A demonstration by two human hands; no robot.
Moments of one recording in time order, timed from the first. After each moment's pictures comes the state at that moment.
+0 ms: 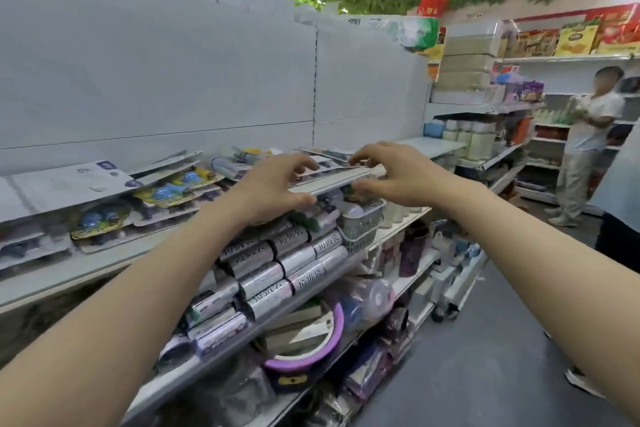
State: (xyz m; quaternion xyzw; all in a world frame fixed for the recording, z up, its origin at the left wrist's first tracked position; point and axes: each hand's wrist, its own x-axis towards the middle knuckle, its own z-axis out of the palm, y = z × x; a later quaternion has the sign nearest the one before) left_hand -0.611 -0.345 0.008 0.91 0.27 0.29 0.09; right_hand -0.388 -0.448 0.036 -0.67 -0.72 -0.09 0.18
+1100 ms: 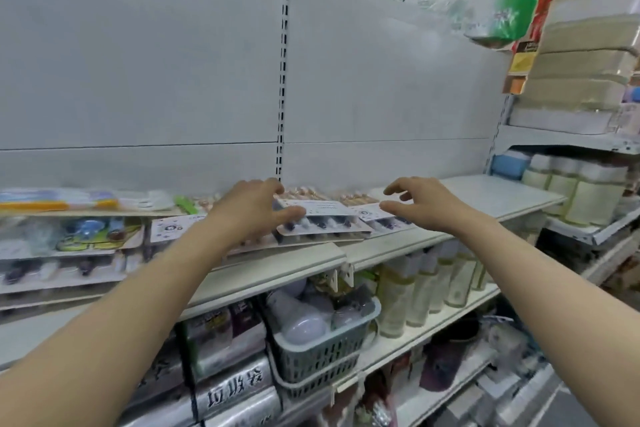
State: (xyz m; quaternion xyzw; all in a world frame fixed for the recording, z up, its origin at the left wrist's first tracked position) left_hand -0.308 -0.038 -0.021 0.81 0.55 0.20 0.03; right_hand 0.002 -0.065 -0.011 -0.67 -0.71 0.00 0.21
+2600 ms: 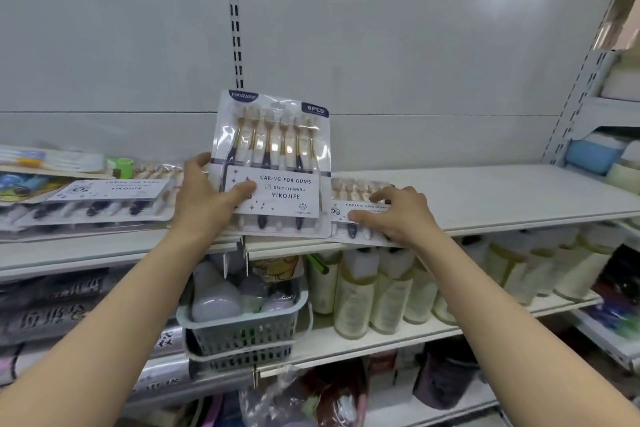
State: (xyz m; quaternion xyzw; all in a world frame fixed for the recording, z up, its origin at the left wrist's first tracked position) left_hand -0.167 -0.069 -0.056 0.49 0.62 0.59 0.18; right_hand 0.118 0.004 -0.075 -0.65 -0.70 0.12 0.26
